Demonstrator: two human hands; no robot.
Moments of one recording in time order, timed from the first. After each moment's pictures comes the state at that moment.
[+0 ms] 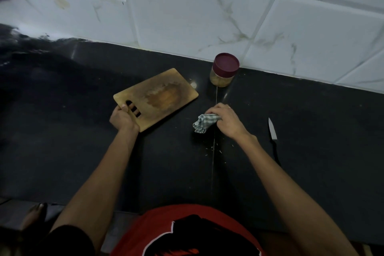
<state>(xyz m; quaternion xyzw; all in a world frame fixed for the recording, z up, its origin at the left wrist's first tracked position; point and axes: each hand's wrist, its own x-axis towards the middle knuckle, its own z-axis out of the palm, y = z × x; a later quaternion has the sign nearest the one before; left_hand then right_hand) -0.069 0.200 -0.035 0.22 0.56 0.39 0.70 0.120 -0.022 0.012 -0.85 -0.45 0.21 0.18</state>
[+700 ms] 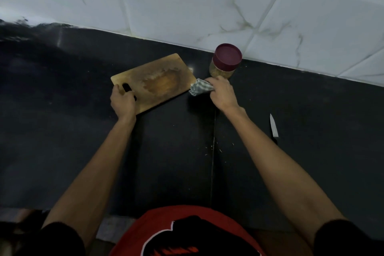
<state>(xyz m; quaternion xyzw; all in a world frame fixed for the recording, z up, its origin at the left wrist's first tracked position) -0.041 0.224 -0.040 0.52 0.60 0.29 0.53 0.166 0.046 -0.004 -0.90 -0.39 0.13 0.14</state>
